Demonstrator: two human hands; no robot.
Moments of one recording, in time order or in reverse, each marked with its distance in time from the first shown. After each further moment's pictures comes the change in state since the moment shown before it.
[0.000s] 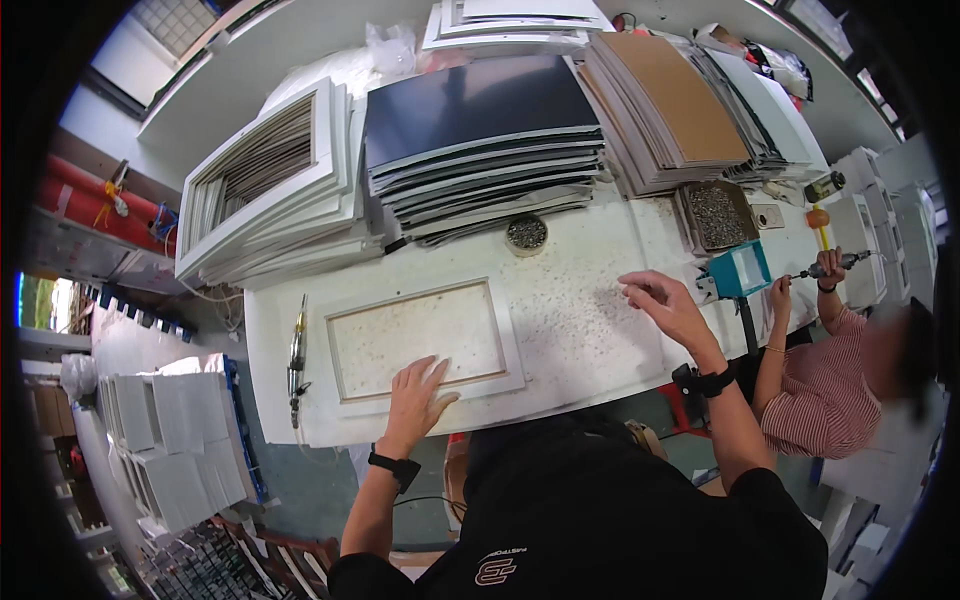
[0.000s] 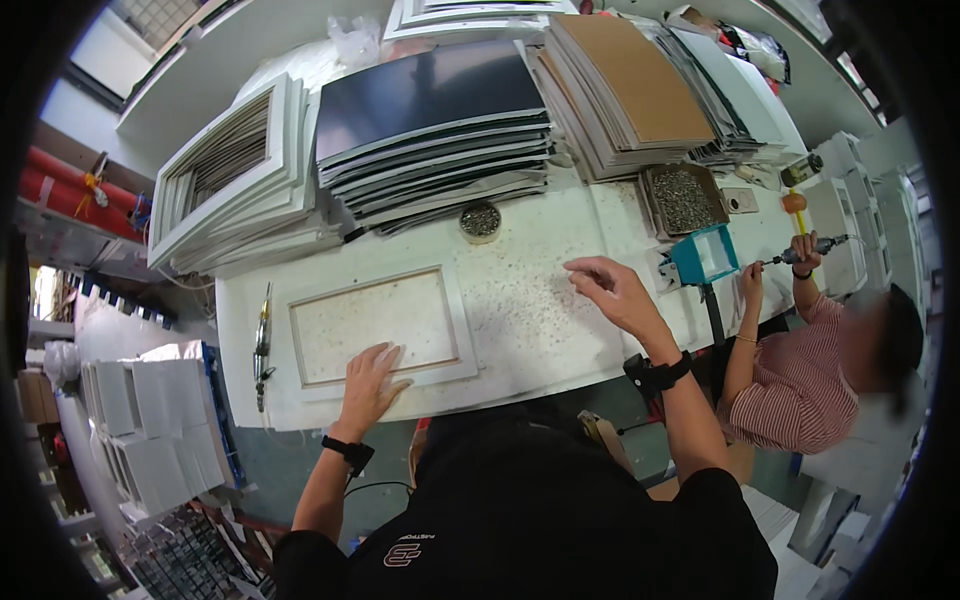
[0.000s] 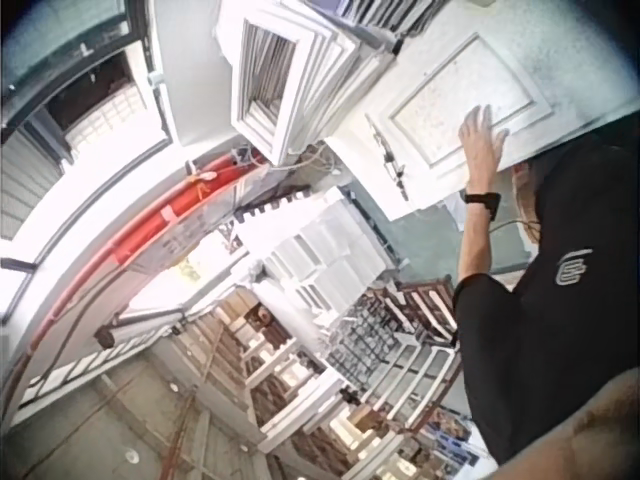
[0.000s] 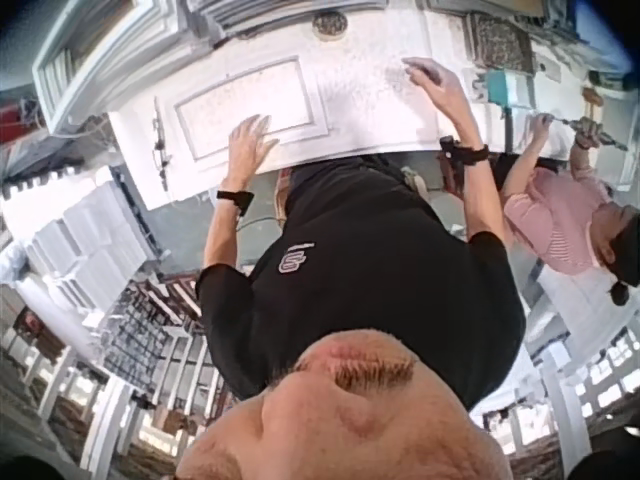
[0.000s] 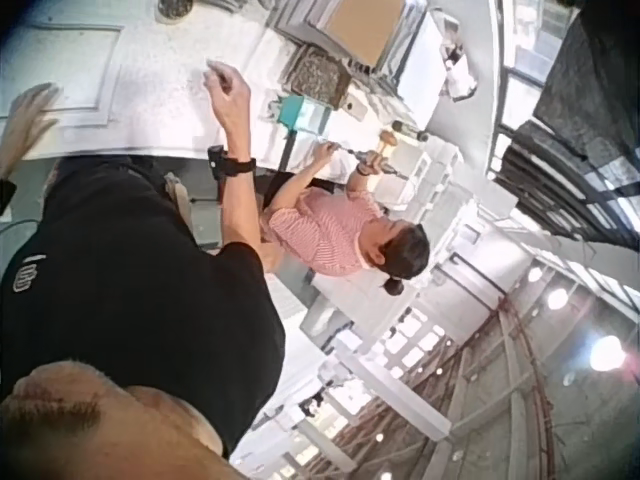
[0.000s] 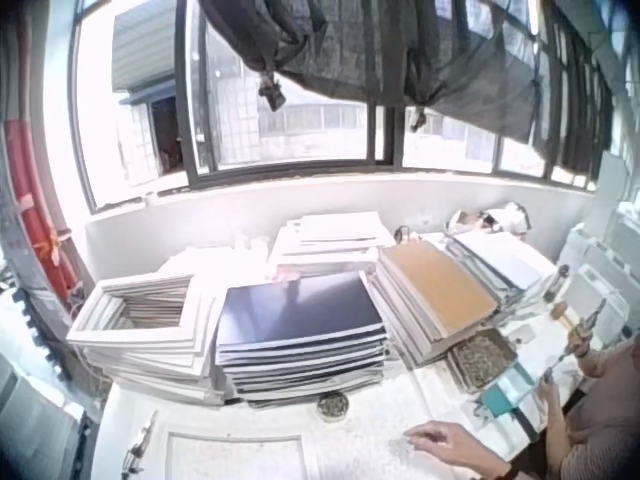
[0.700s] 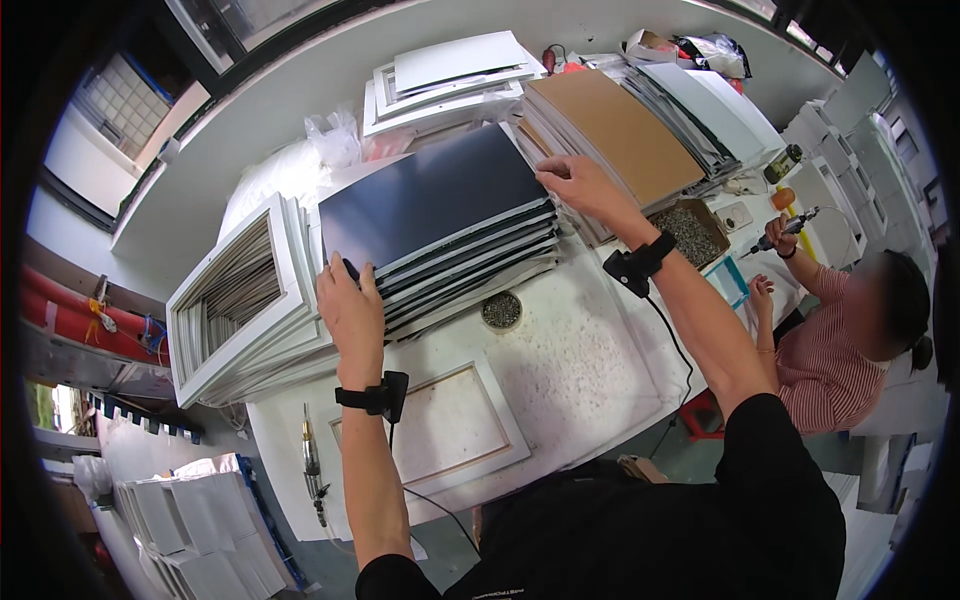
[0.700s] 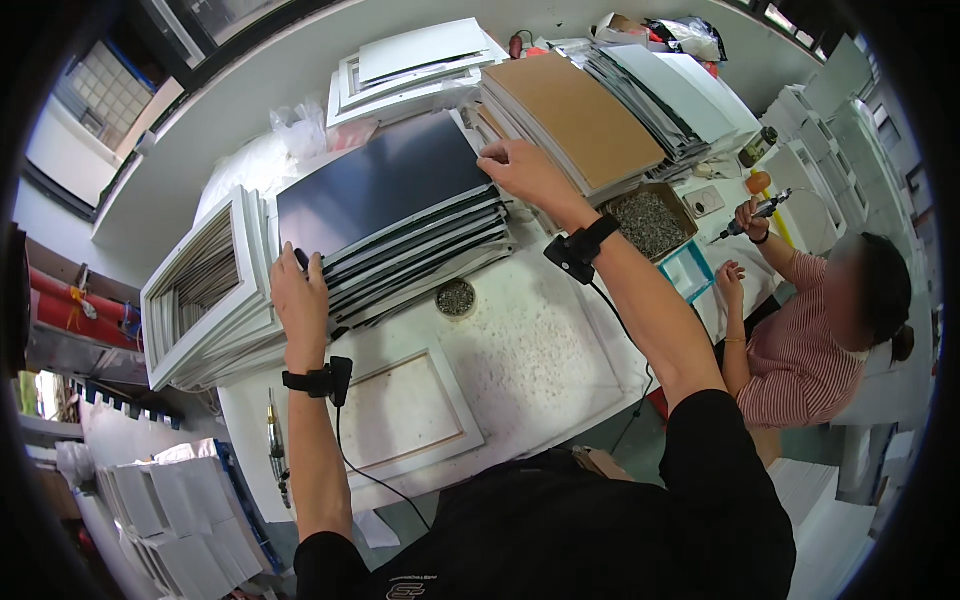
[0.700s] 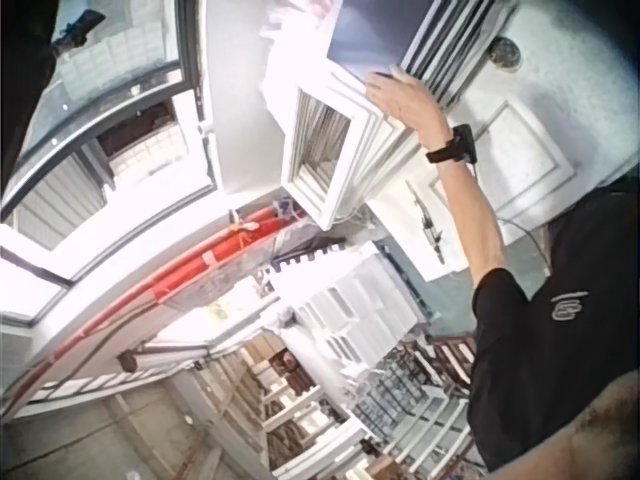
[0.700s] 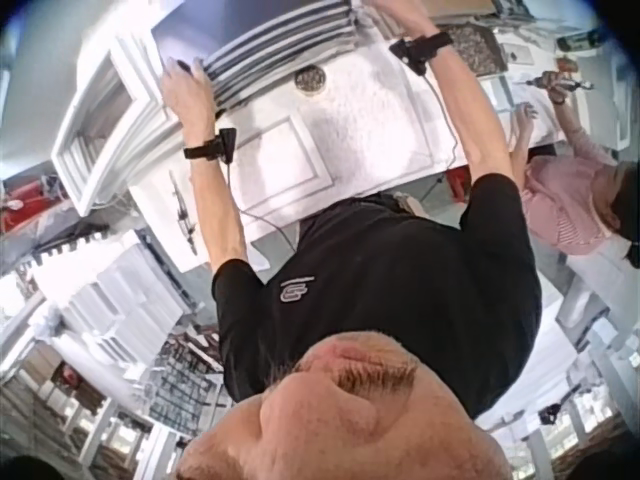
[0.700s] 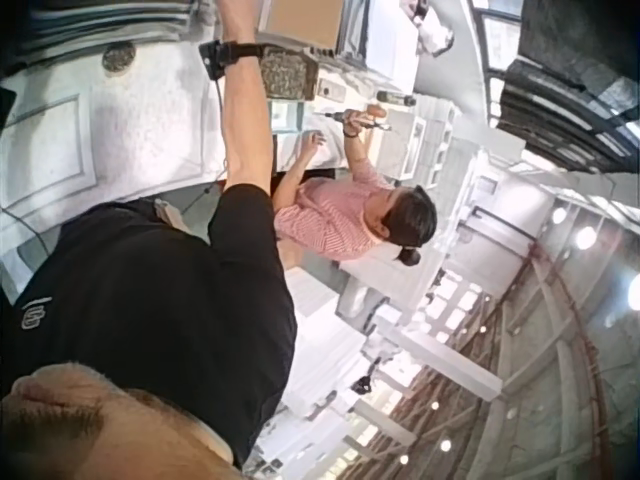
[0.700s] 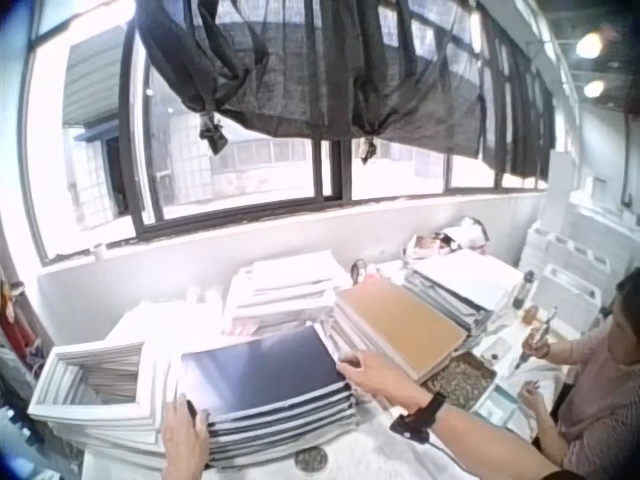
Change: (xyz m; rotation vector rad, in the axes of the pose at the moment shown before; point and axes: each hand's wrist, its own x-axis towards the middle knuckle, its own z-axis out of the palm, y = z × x) left_hand 0.306 -0.008 -0.127 0.203 0.596 -0.241; right_hand 0.244 -0.089 -0.052 -0.351 0.302 -0.314
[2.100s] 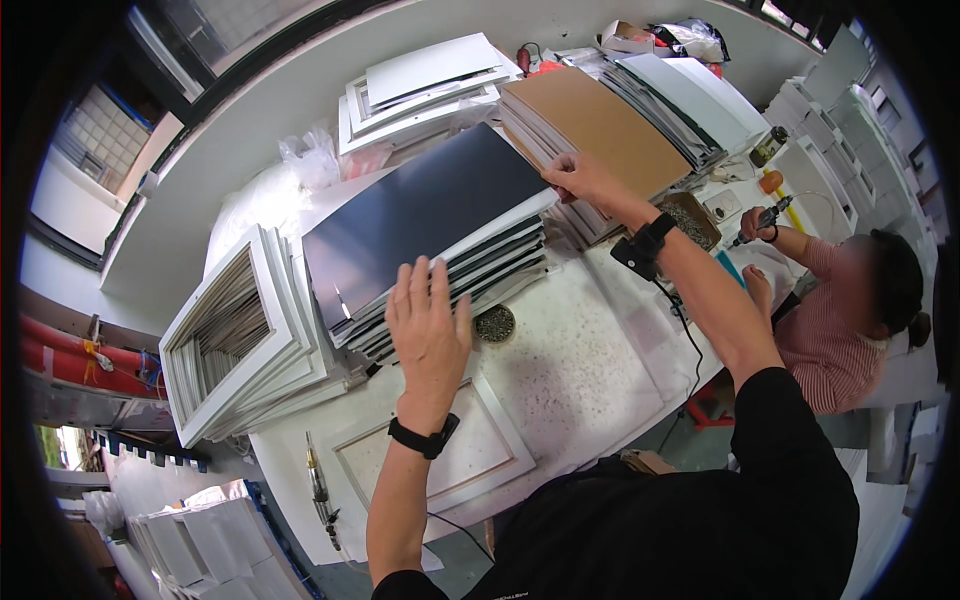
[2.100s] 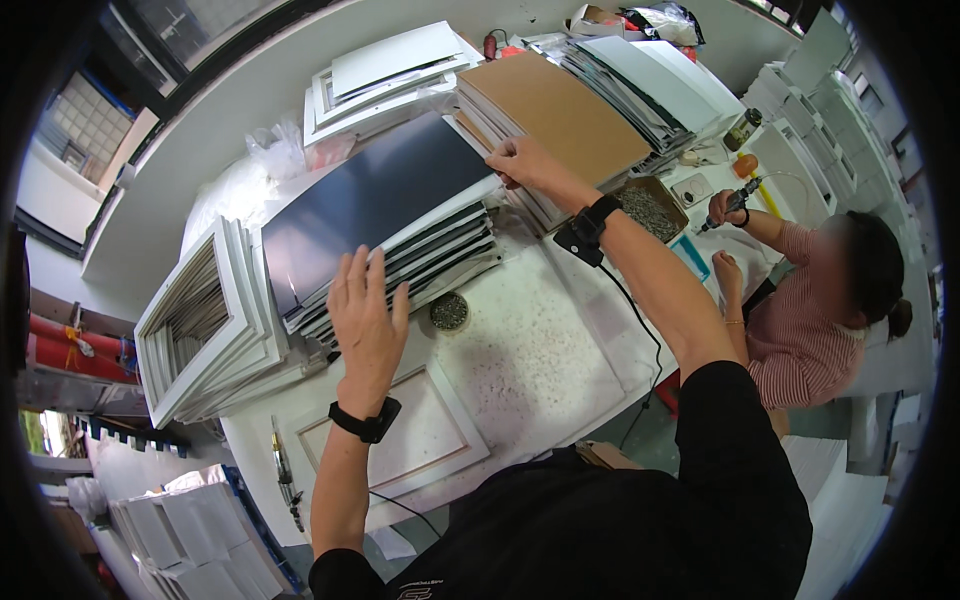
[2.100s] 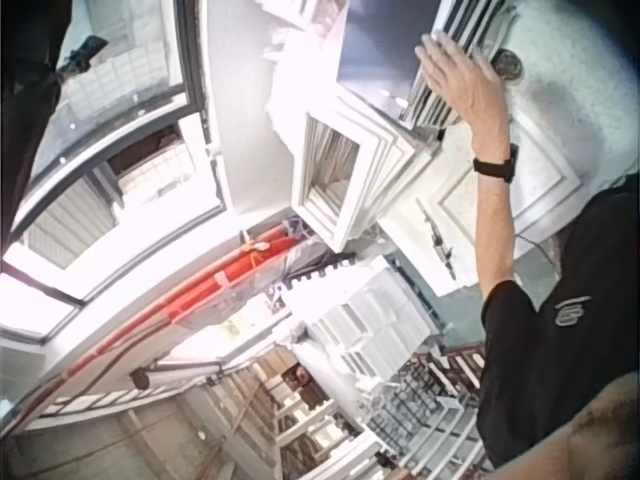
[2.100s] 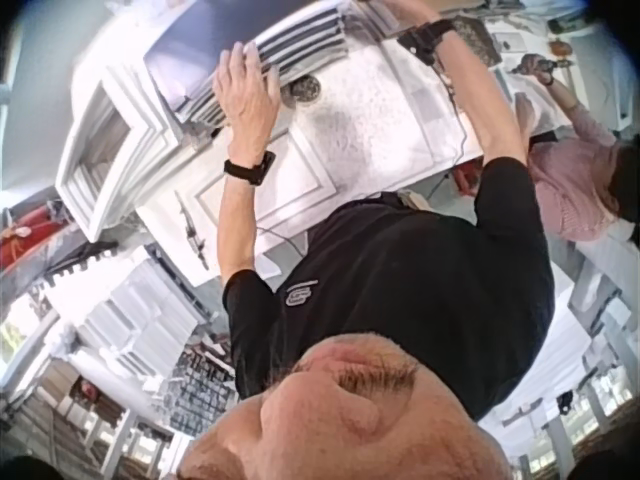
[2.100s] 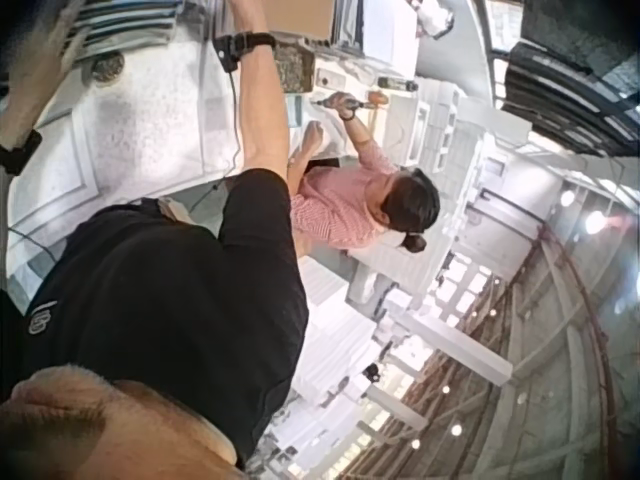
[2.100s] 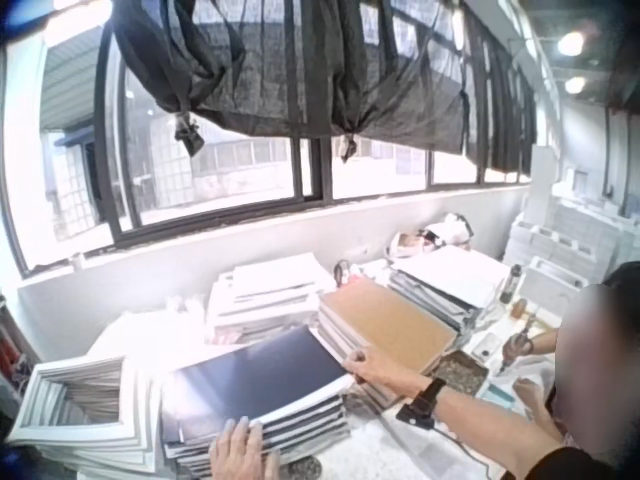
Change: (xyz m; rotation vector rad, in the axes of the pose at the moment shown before) left_hand -0.041 0.099 0.000 -0.072 -0.049 0.456; right_hand 0.020 0.044 -0.024 0.314 -0.086 0.294
